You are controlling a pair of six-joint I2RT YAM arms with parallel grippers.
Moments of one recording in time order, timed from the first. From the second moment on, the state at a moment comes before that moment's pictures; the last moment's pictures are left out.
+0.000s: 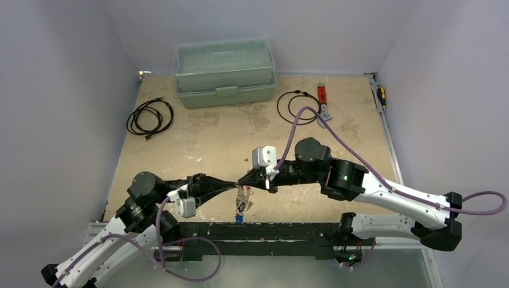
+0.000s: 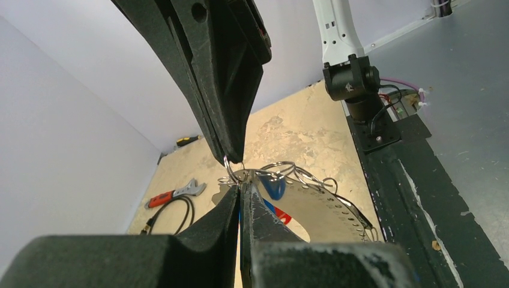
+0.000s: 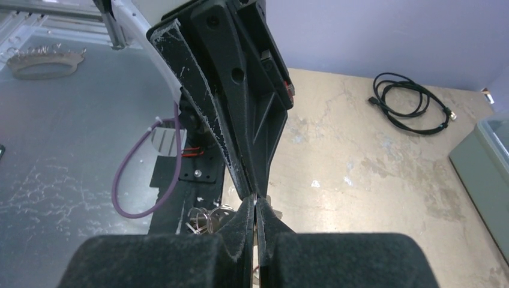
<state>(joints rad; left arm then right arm) -0.79 0.35 0.50 0.04 0.76 0.43 1.19 1.05 1.12 -0.28 -0.36 -0.21</state>
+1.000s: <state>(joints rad) -0.79 0.34 0.51 0.02 0.69 0.39 1.19 0.95 0.94 0.05 -0.33 -0.07</state>
